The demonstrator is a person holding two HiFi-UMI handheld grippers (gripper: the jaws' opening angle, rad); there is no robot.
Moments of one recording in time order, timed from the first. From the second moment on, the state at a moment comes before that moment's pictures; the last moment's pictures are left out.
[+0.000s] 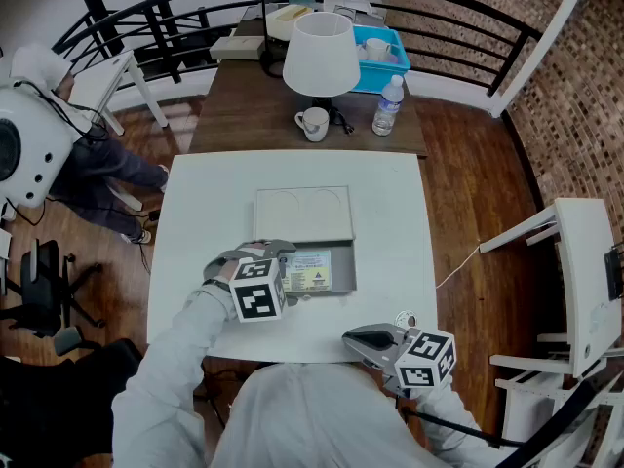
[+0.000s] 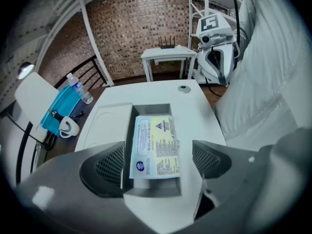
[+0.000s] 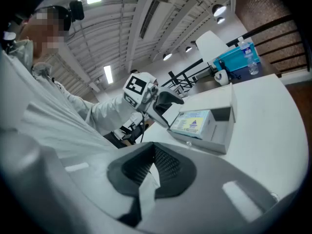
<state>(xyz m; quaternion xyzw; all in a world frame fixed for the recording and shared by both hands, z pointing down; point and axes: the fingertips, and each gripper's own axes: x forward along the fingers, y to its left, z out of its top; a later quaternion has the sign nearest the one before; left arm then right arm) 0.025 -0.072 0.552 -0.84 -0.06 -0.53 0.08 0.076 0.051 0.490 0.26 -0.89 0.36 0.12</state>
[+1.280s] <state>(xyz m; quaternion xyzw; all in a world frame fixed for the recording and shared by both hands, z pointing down) 0.017 -0.086 0.490 -0.84 -0.03 -0.53 0.03 0.106 0.067 0.495 0.27 -0.88 0.36 0.12</state>
